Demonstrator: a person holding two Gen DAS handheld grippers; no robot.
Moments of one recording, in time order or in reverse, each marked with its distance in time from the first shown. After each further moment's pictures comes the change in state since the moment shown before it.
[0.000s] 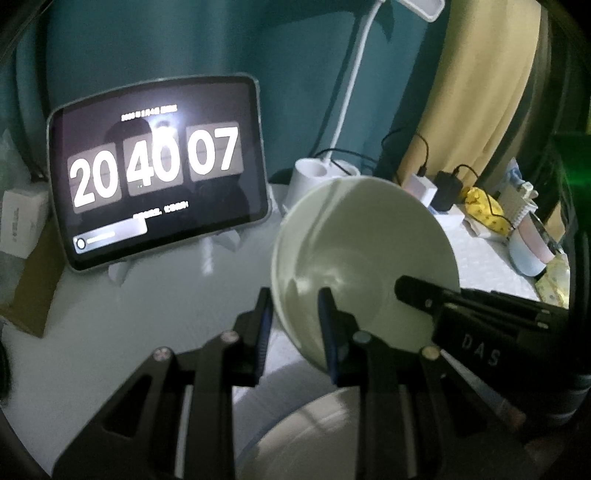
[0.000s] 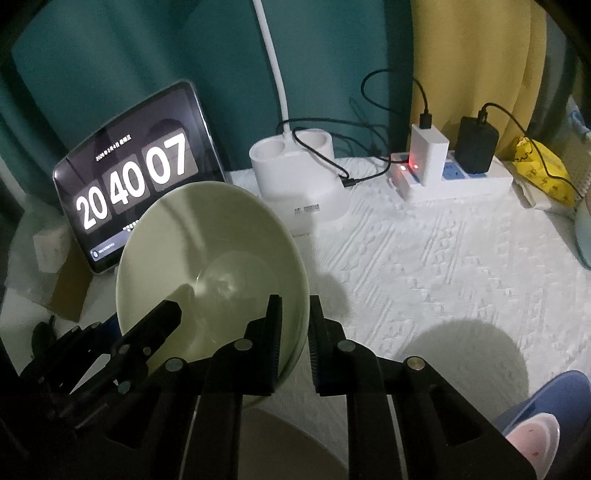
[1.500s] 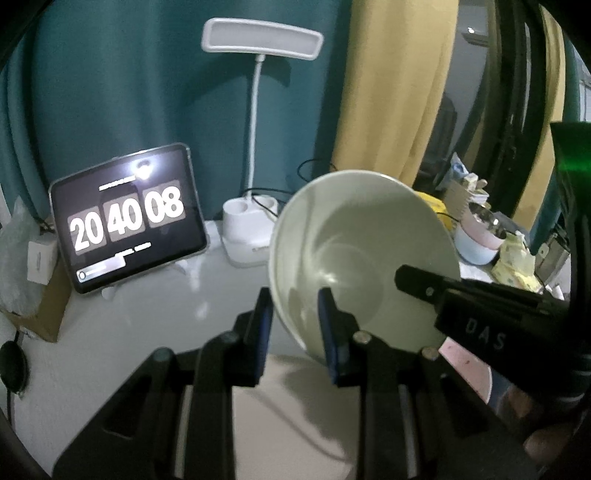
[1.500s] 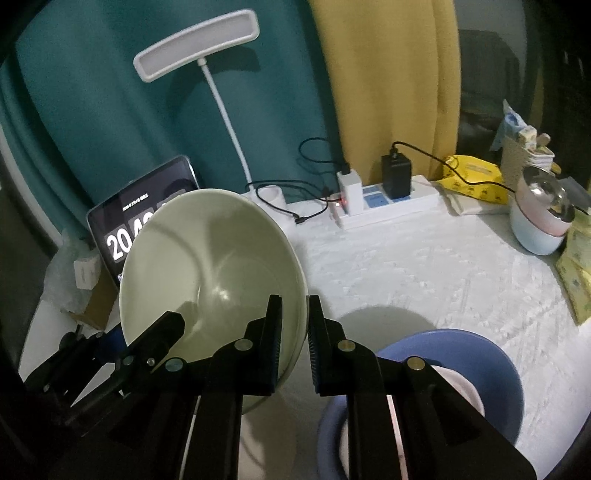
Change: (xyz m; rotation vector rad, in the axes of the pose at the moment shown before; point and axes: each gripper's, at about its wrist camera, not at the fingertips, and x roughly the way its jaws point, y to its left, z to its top) left arm -0.081 -0.097 -0.015 0.124 -0.098 -0.037; right arm -0.117 -0.056 -0.028 0.076 -0.159 0.001
